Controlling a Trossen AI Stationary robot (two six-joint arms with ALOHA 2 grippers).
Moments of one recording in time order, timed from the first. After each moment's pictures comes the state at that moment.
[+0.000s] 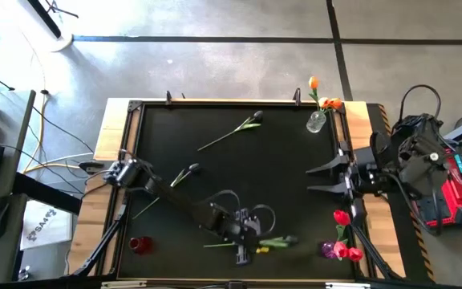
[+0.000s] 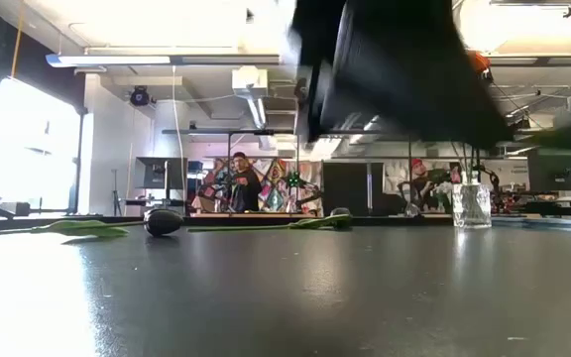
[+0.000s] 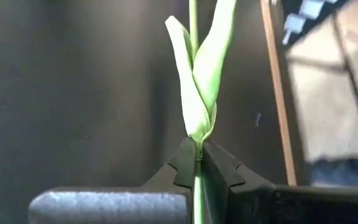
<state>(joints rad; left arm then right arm) -0.43 2.20 1.66 -0.27 -0.12 -0.50 0.84 1.26 1.78 -0.74 0.83 0.49</state>
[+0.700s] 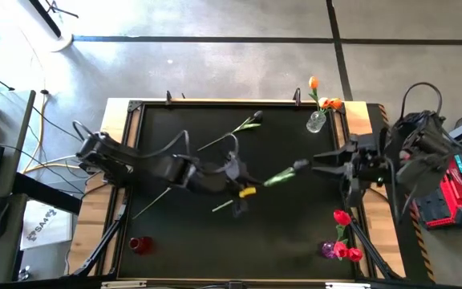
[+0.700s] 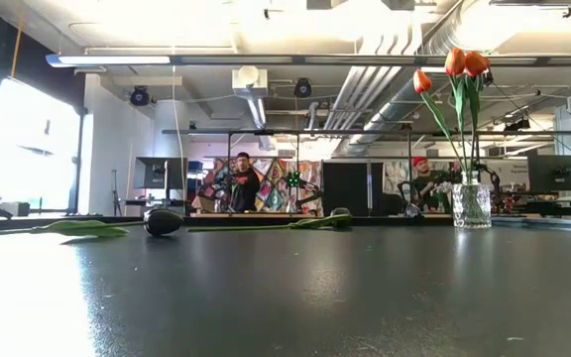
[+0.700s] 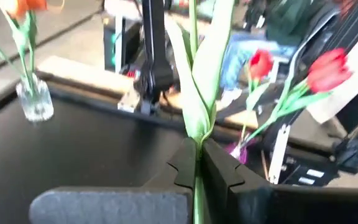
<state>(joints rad) -0.31 1.73 1.66 -0.28 -0.38 -0.34 0.85 1.22 1.78 -1.00 0.97 0.79</state>
